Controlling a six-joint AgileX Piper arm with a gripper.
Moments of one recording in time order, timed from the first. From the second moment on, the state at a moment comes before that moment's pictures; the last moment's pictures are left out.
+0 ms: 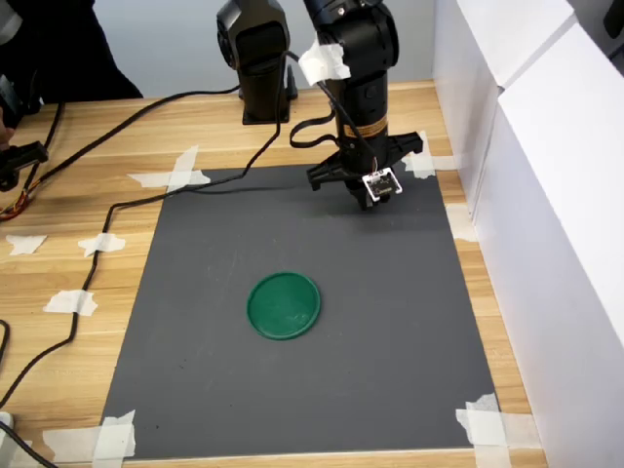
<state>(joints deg) 29.5 97.3 -56.6 7.1 45.1 5.4</state>
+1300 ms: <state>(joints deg) 7.6 110.8 -81.9 1.1 51.3 -5.6</state>
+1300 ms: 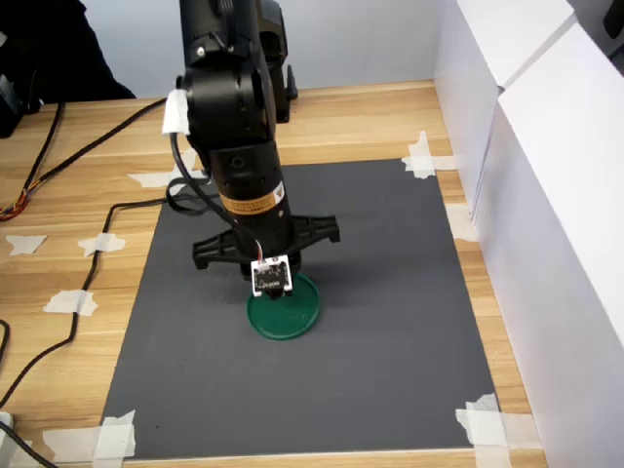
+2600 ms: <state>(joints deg) 7.5 106.1 -82.4 0.0 50.0 -0.6</state>
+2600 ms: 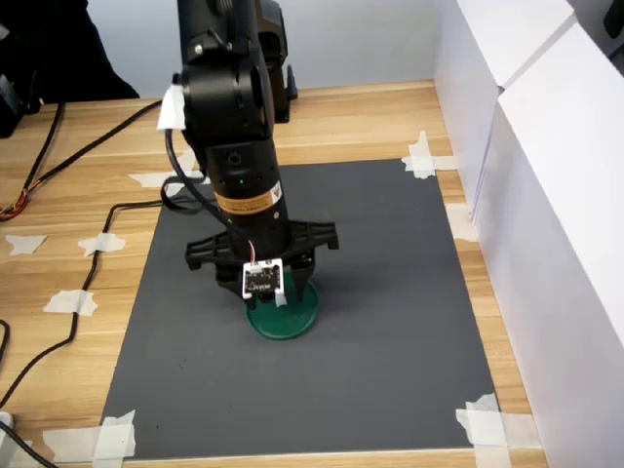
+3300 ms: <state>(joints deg) -5.7 70.7 -60.3 5.1 37.5 1.4</state>
